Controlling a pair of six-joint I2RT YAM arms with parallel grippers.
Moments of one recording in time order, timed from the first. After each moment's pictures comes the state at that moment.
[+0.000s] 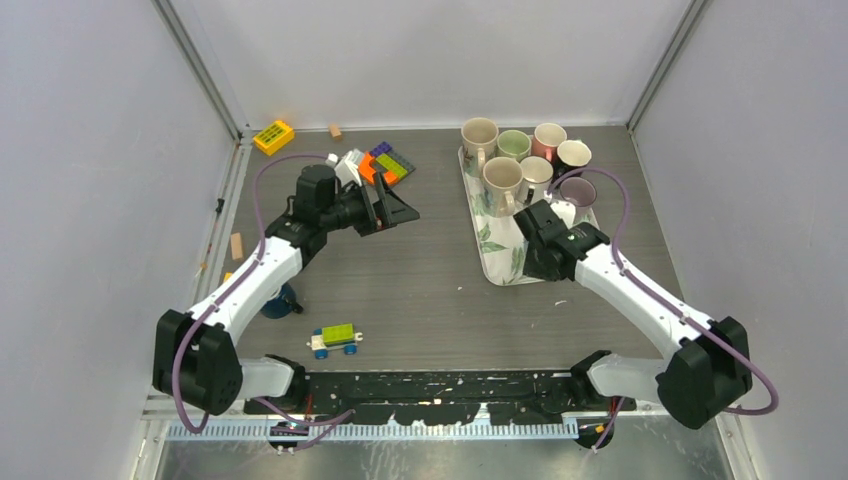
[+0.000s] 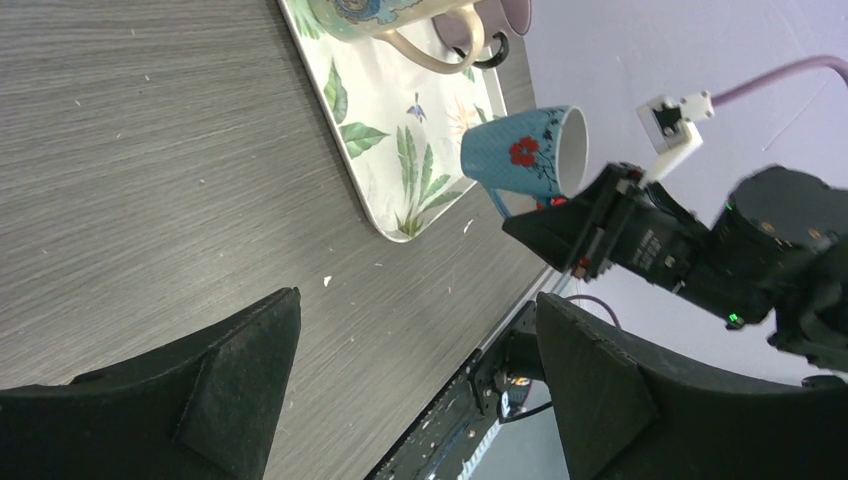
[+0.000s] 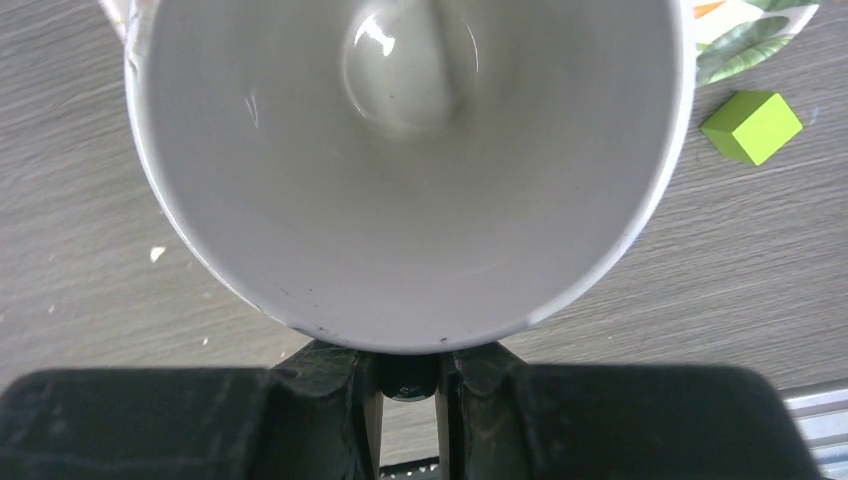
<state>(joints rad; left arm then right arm) -0.36 1.29 0.96 -0.11 0.56 -0.75 0.53 1.19 0.96 -0.90 0.36 0.69</state>
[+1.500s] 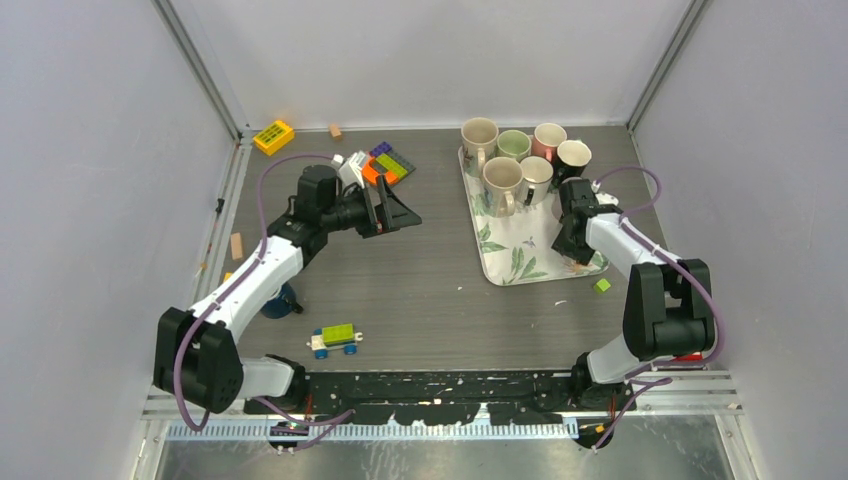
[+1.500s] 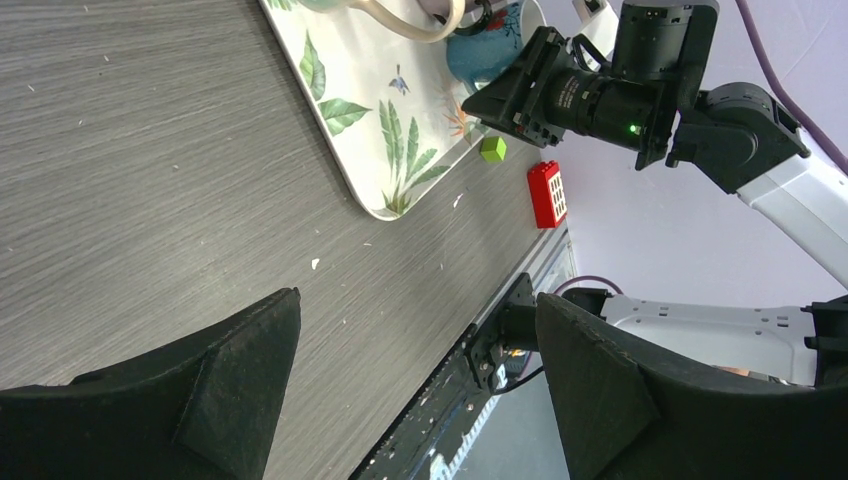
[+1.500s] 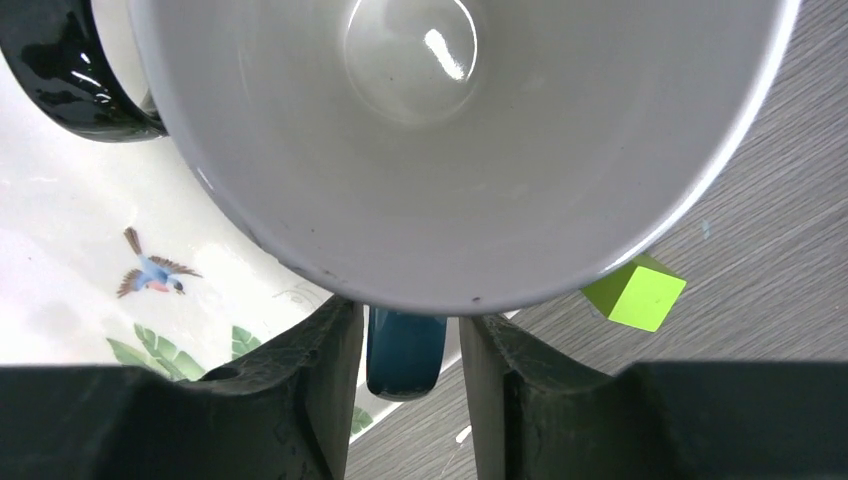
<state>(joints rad) -0.36 1.30 0.96 -0.12 0.64 -0.71 0.08 1.52 0.94 -0.61 0.37 0.63</state>
